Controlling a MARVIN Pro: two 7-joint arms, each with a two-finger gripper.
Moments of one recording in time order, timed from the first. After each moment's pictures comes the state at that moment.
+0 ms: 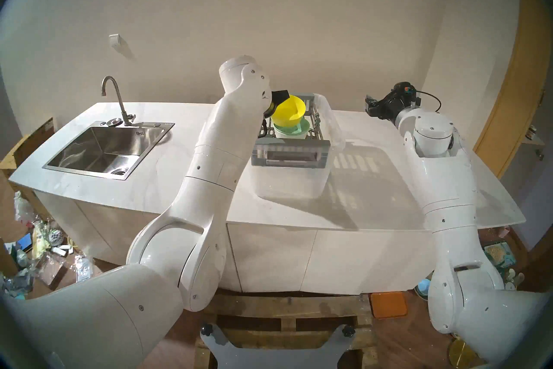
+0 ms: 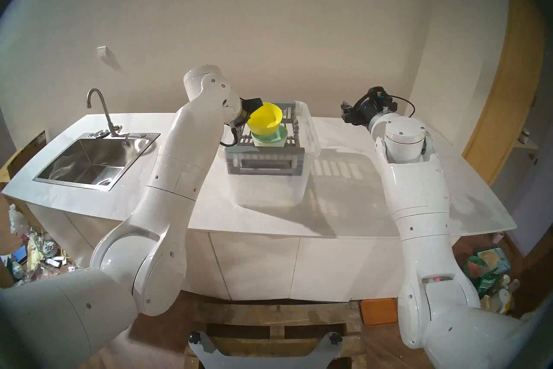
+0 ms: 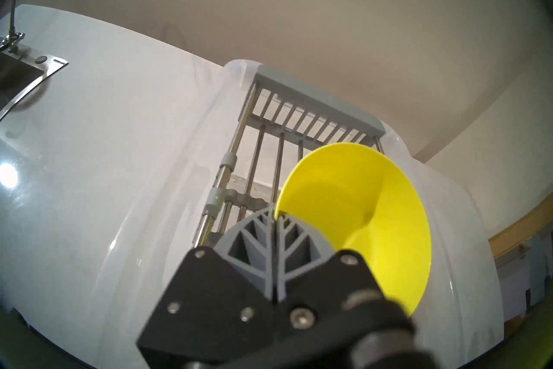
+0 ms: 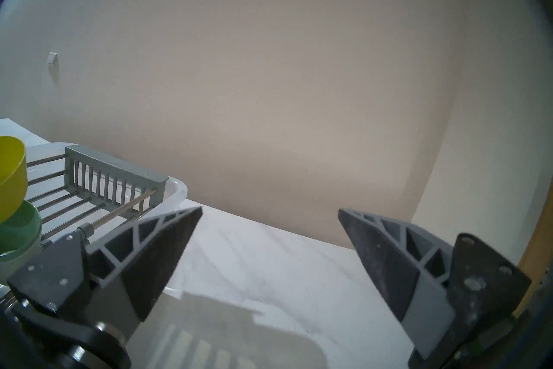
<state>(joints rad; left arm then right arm) 0.69 -1.68 -1.35 -1.29 -0.98 0.87 0.85 -0.98 -1.26 1.60 -1.46 -0.01 0.37 0.23</state>
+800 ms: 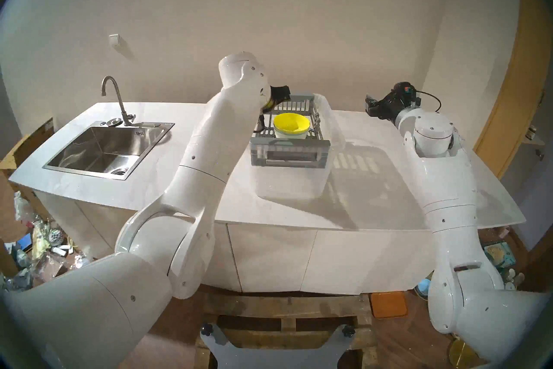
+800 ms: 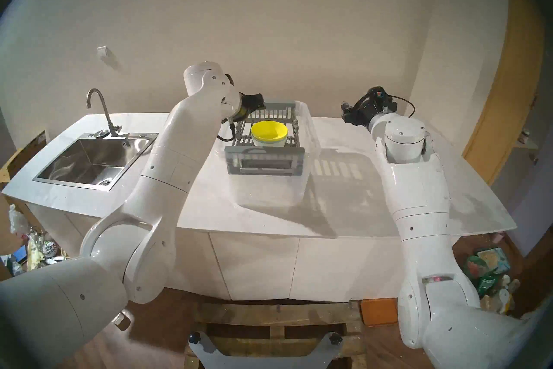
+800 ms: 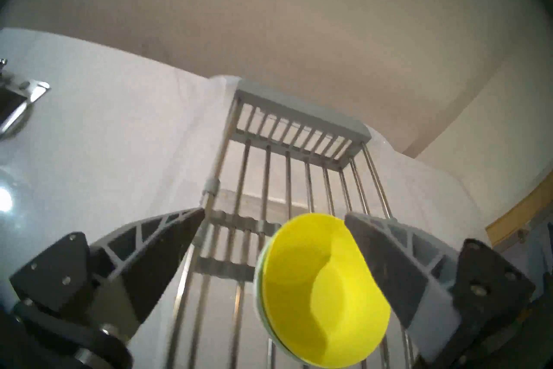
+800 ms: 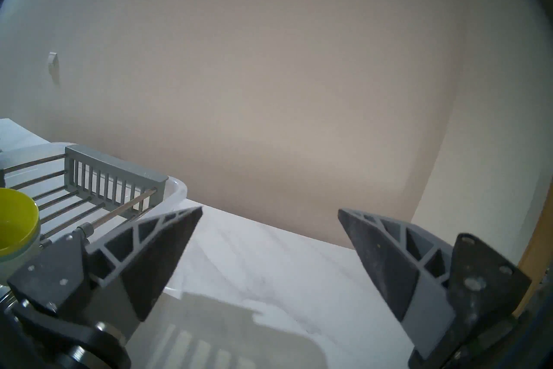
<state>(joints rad) 0.62 -1.55 -1.28 -1.28 -0.97 0.86 0.73 -0.98 -1.26 1.60 -1.46 -0.01 0.37 0.23</state>
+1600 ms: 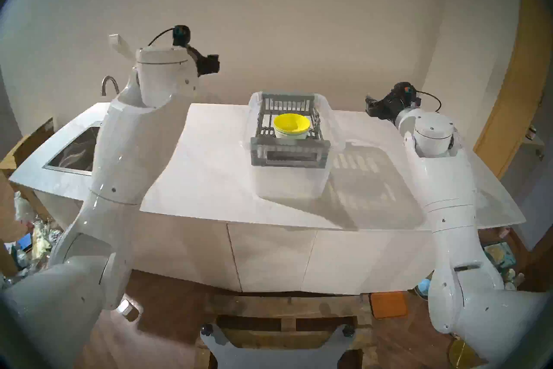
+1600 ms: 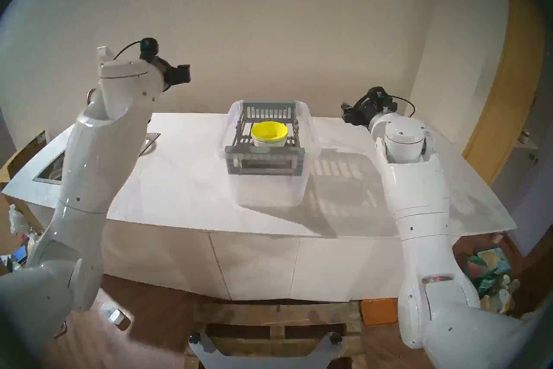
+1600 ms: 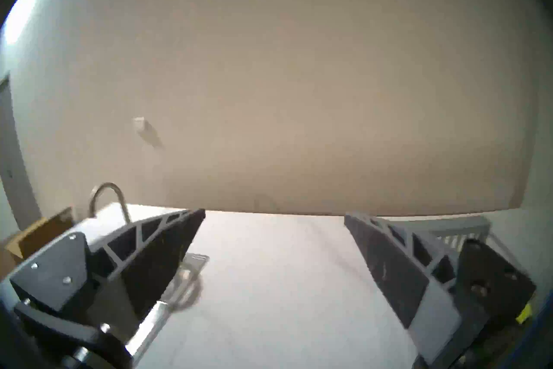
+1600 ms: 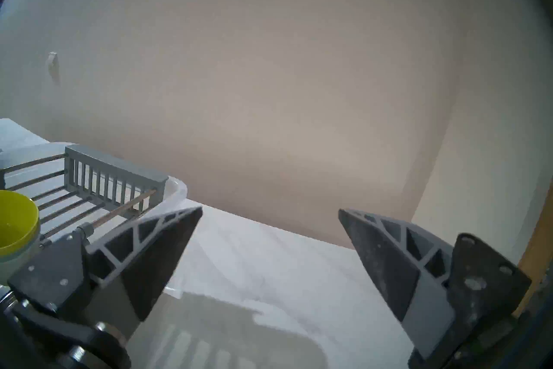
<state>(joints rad) 0.84 -1.12 -1.29 -1.77 -0.48 0.82 0.50 -0.98 -1.26 1.60 -1.46 -0.01 0.37 0.23</state>
